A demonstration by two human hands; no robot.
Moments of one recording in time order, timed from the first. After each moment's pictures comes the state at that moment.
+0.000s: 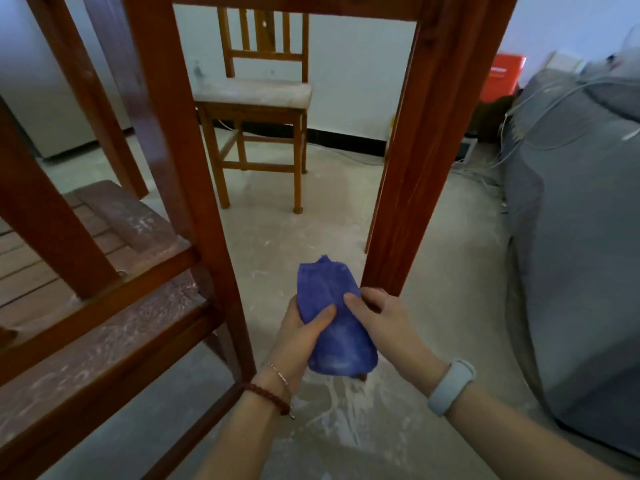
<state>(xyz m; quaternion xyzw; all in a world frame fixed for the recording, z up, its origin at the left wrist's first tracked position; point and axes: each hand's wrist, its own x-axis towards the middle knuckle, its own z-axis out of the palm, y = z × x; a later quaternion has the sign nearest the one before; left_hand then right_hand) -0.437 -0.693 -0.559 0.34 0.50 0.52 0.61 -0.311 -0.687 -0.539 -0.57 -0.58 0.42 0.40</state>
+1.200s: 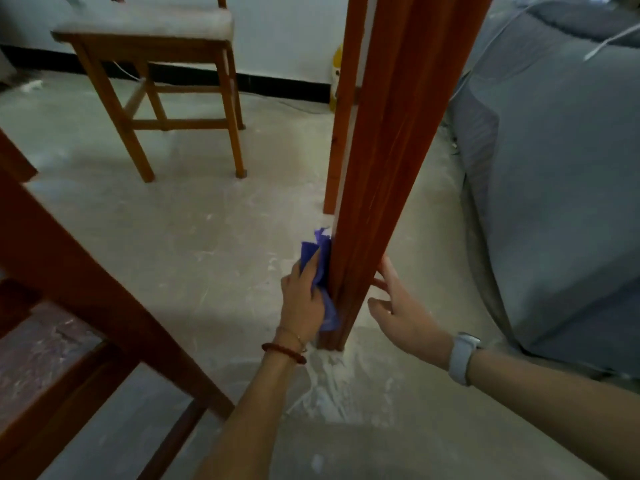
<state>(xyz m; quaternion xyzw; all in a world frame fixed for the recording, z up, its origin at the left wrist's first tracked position) -0.398 -0.593 -0.670 0.66 0.51 0.42 0.37 -0.253 -0.666 -0.590 -0.60 -0.63 0.38 0.29</state>
